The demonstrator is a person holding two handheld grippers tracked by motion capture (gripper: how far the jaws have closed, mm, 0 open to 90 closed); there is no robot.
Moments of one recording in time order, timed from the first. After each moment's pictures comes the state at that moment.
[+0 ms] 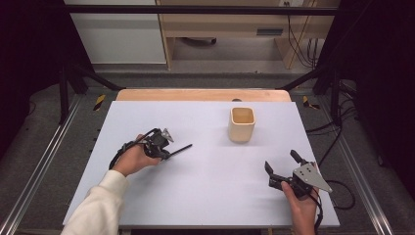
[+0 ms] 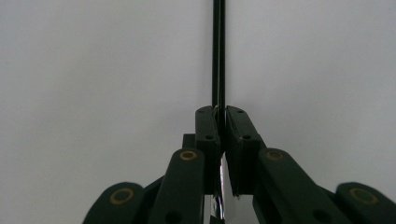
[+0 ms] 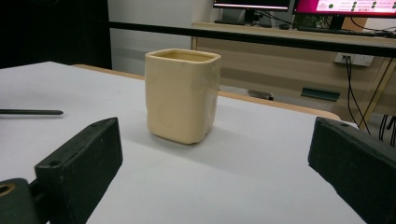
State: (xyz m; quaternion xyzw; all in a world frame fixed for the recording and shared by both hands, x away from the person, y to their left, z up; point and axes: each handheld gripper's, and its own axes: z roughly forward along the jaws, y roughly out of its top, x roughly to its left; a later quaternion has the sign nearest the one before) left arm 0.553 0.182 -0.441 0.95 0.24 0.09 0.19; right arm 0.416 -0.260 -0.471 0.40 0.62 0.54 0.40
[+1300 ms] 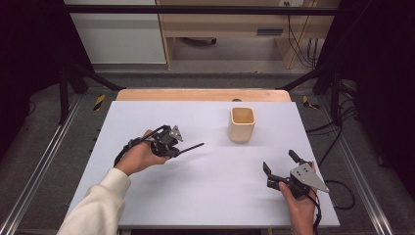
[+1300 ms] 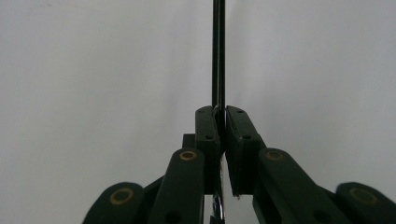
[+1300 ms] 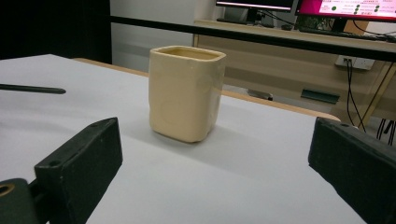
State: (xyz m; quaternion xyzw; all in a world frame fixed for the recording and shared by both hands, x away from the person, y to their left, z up) left arm 0.538 0.149 -0.407 0.96 0.18 0.10 0.20; right arm 0.416 -0.254 -0.471 0.39 0.63 0.53 0.41
